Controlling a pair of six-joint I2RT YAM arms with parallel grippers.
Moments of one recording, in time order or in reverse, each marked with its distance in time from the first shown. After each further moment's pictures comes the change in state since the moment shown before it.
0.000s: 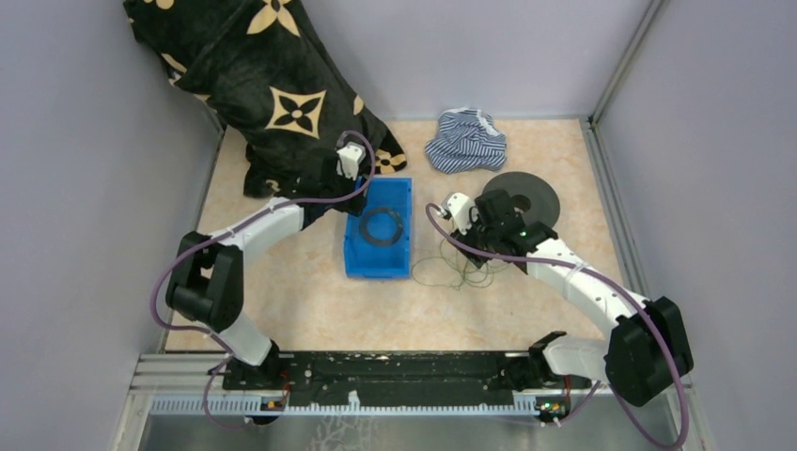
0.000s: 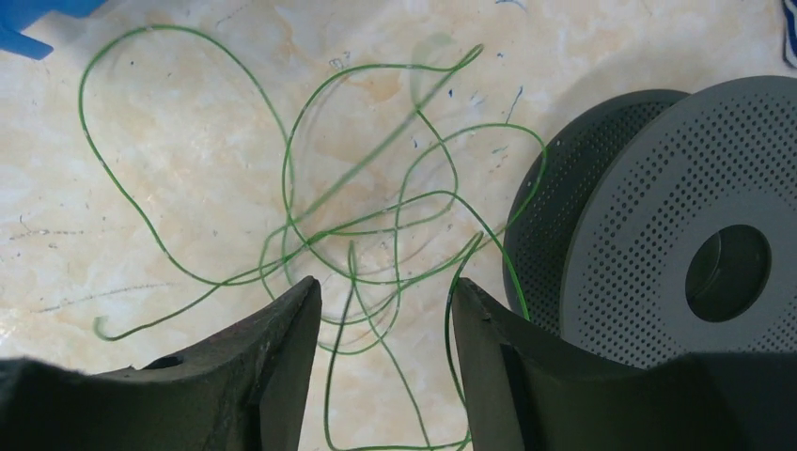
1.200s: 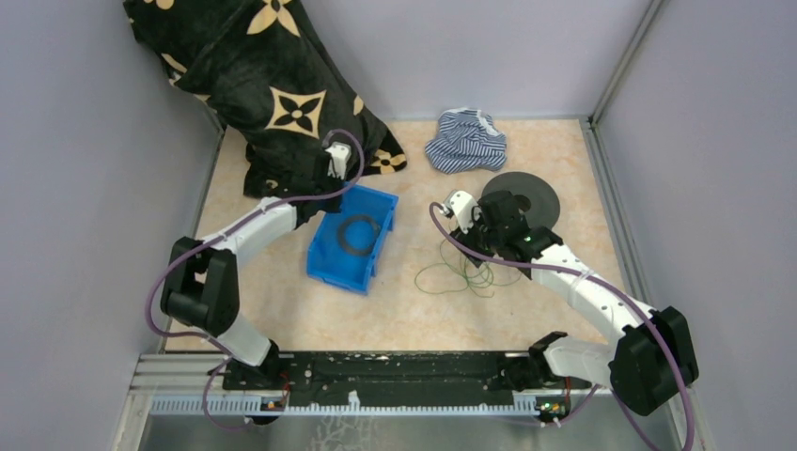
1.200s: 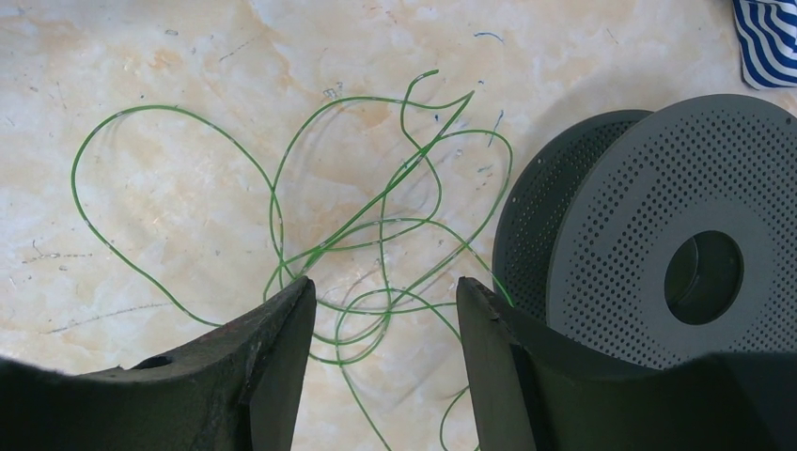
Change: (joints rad) left arm 0.030 -0.003 0.033 -0.110 -0.130 -0.043; right arm 0.000 -0.052 -0.031 0.068 -0.008 0.016
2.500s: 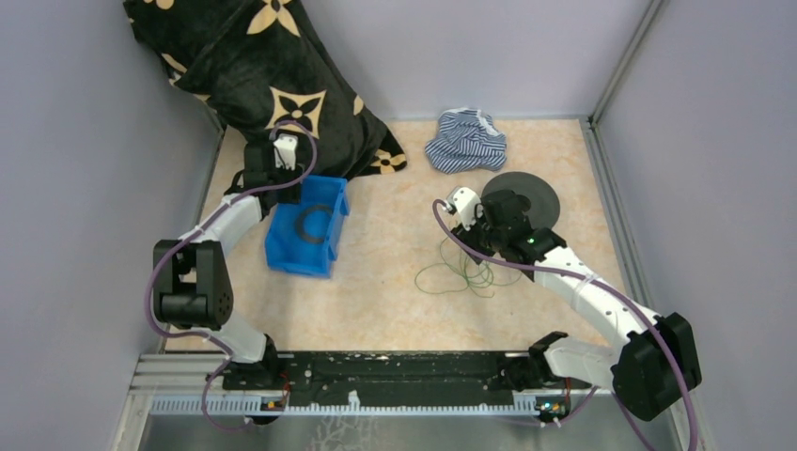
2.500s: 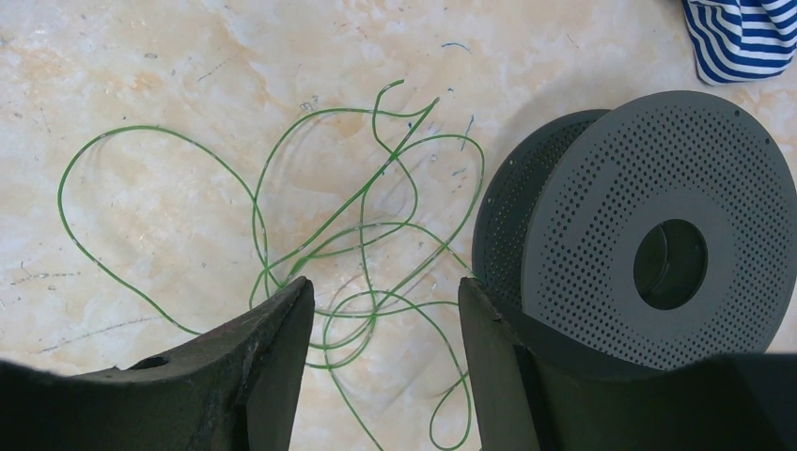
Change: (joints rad) left arm 0.331 -0.005 -0.028 0.070 0.058 0.167; right arm 0.000 -0.028 0.000 0.016 0.039 0.025
